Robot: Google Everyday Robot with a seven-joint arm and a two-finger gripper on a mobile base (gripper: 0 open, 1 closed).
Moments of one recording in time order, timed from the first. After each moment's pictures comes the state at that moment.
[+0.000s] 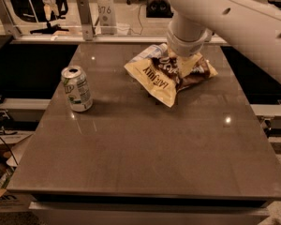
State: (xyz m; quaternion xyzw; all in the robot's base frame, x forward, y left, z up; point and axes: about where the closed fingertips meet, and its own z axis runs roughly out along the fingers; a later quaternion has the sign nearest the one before) arm 0.663 -0.111 0.886 -0.84 0.49 -0.19 0.12
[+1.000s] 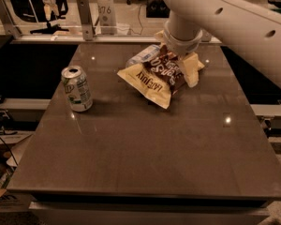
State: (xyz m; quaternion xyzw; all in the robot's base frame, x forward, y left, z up) arm 0.676 -0.102 0.882 -0.84 0.49 -0.19 0.12
